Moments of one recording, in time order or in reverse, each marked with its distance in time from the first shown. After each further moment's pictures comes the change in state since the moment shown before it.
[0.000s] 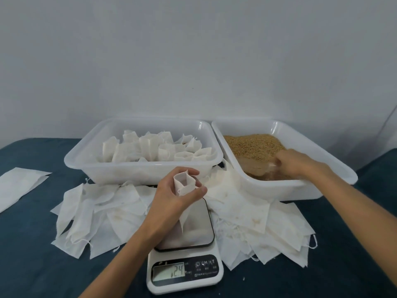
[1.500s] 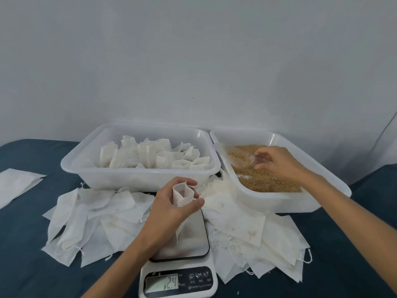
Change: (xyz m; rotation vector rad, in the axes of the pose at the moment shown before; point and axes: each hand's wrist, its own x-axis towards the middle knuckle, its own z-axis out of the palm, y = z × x) left_hand 0.000 -0.007 0.003 0.034 0.022 -0.009; right_hand -0.016 -0.032 -0.031 0.590 0.245 -0.238
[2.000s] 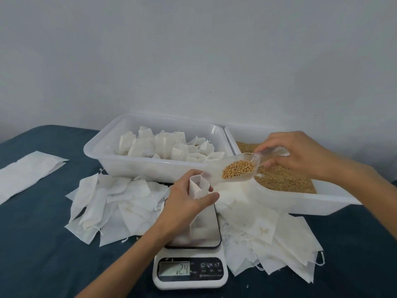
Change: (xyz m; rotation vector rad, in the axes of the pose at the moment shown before) left_hand -0.001 -0.003 0.001 0.038 0.012 -0.039; right_hand -0.037 -0.086 -0.041 -0.075 -0.116 -0.354
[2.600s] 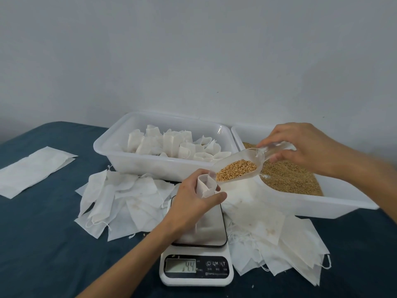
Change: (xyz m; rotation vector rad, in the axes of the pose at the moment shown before) left_hand 0.001 -0.002 0.001 -0.029 -0.001 -0.009; right_hand 0.006 -0.020 -0.013 -0.179 0.007 -0.052
